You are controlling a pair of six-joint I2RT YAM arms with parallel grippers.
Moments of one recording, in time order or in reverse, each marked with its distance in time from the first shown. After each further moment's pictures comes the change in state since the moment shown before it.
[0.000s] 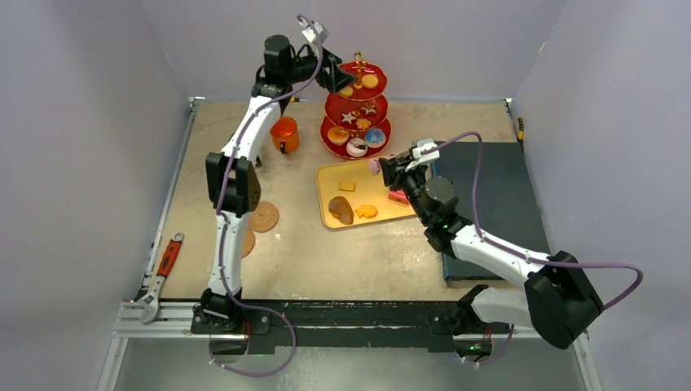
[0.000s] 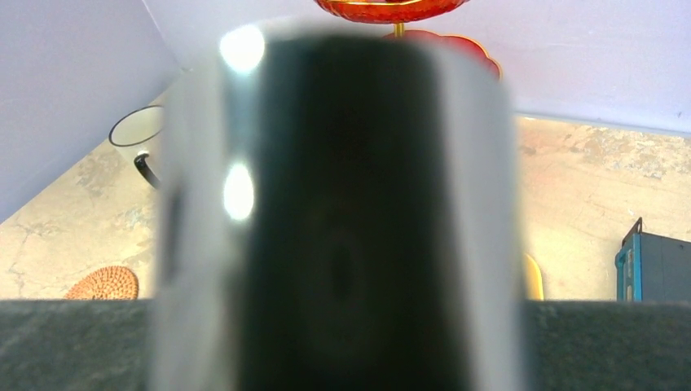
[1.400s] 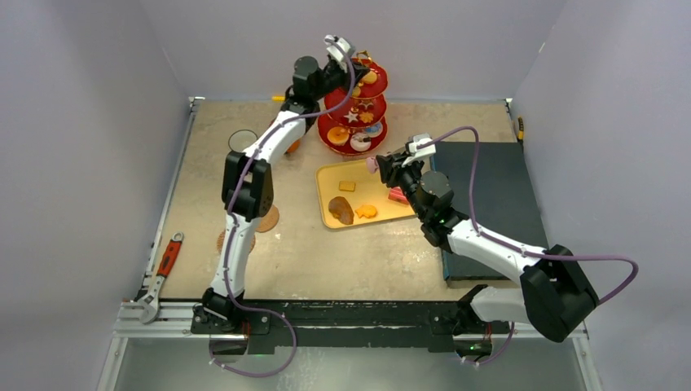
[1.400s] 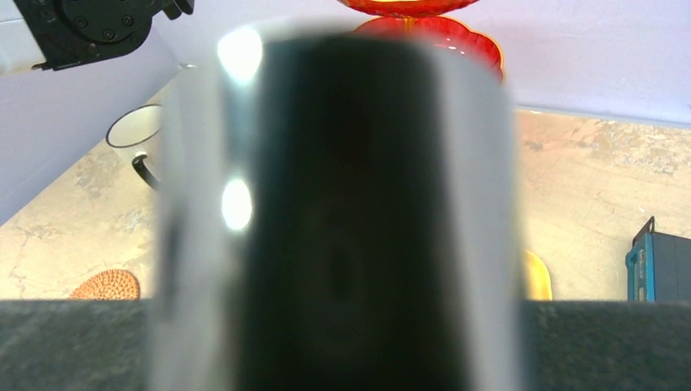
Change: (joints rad) left arm -0.112 0.049 -0.149 0.366 -0.211 0.048; right arm 0.000 0.046 0.050 -0.032 0.003 0.018
